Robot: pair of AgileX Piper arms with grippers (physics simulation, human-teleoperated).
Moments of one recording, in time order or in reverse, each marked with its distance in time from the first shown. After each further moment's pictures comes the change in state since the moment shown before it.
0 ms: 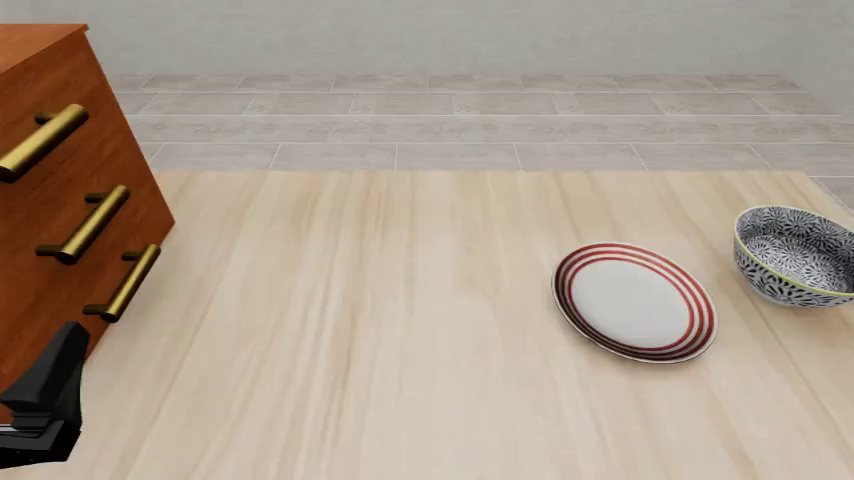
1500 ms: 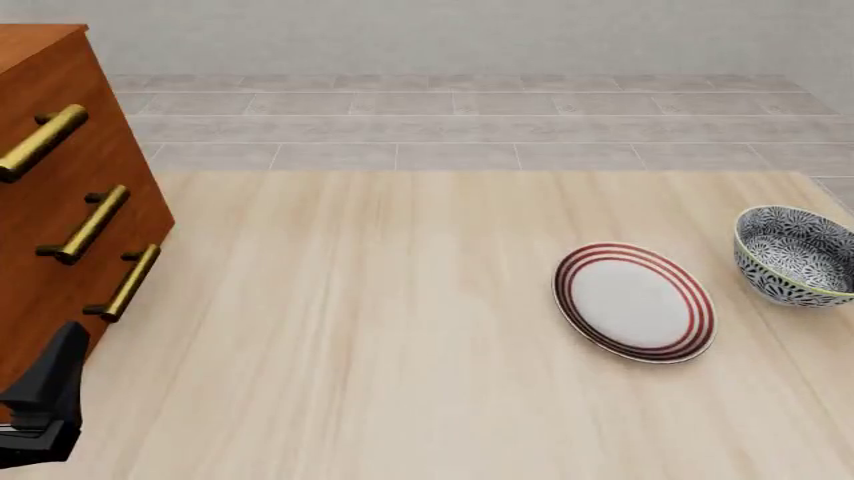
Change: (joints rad) left arm 0.000 0.000 0.000 0.000 0.000; right arm 0.019 -0.270 -0.042 0.229 0.013
